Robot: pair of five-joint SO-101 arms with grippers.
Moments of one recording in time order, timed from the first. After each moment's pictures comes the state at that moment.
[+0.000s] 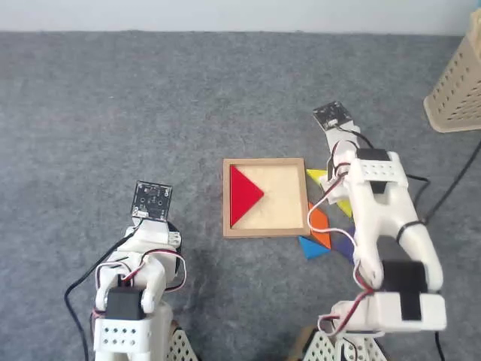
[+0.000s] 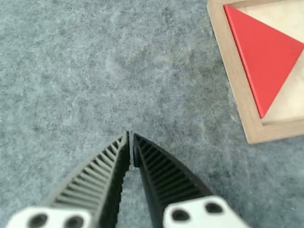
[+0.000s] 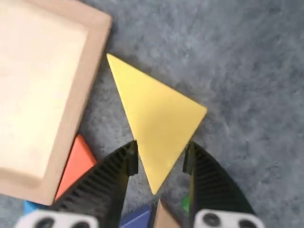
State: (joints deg) left arm -3.7 -102.7 96.9 68.5 -1.3; right arm -2.8 -2.2 32.0 52.7 24.7
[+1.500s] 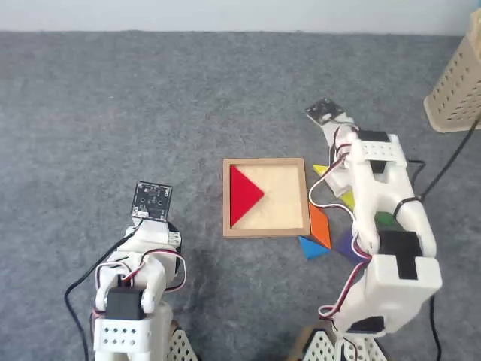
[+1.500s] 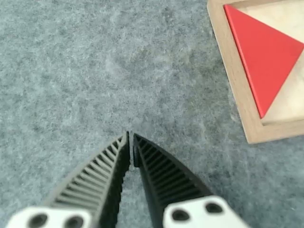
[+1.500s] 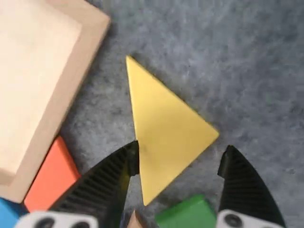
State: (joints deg) left arm -3.7 -102.7 96.9 68.5 -1.3; right arm -1.9 11.3 16.6 60.0 36.4
